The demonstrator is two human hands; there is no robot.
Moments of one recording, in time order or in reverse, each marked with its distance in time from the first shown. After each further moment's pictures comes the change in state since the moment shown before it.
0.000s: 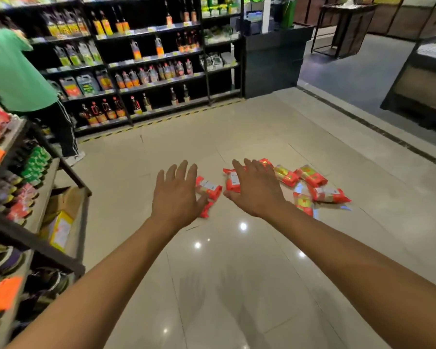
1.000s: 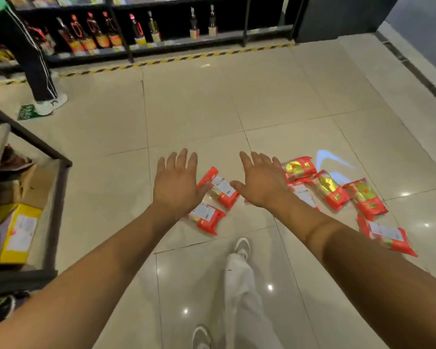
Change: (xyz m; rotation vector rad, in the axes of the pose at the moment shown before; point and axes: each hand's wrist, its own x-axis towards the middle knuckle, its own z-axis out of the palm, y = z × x) left_hand 0.541 -0.168 0.269 -0.015 -0.263 -0.135; right_hand 0.624 0.046 0.196 -0.085 -0.353 -0.104
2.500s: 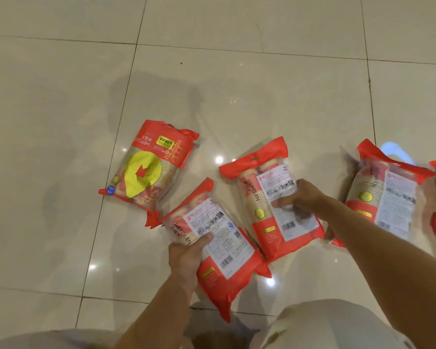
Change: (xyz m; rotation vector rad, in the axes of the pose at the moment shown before) left_hand 0.233 0.008 0.785 -1.668 -0.252 -1.524; right_hand 0.566 0.083 0.670 0.830 -0.624 0.237
